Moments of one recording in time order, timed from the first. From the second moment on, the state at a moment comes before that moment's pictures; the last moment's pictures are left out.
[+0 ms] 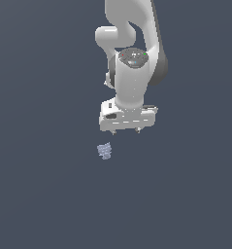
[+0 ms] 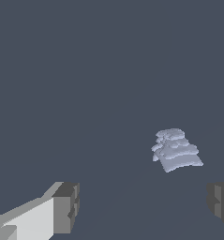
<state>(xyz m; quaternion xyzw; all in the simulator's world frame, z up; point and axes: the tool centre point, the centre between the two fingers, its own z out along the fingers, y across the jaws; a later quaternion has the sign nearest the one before) 0.009 0.042 0.191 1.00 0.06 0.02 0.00</state>
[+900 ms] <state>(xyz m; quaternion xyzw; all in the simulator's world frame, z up) 0.013 0.030 0.177 1.00 -0.04 0.01 0.00</state>
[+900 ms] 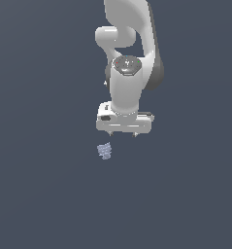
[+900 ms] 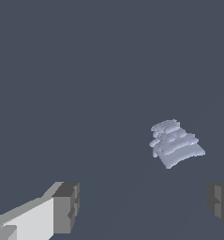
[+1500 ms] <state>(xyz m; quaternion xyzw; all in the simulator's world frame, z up) 0.018 0.007 0.149 0.98 -0.22 0.00 -0.01</state>
